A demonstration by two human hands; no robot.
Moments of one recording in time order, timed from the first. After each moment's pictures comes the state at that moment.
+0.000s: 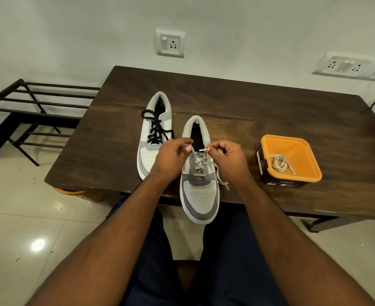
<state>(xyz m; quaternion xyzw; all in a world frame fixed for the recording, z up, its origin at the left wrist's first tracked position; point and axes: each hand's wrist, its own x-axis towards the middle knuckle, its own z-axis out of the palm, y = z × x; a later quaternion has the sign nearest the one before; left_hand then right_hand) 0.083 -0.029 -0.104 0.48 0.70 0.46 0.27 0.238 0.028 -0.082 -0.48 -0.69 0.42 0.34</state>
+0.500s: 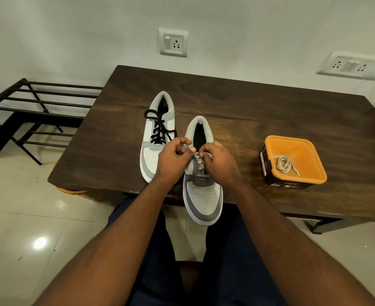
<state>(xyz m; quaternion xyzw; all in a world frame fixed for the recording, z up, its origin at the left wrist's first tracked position) 0.087 -0.029 -0.115 0.38 0.66 0.56 0.33 0.217 0.032 -0.098 -0.45 -0.83 0.27 0.18</state>
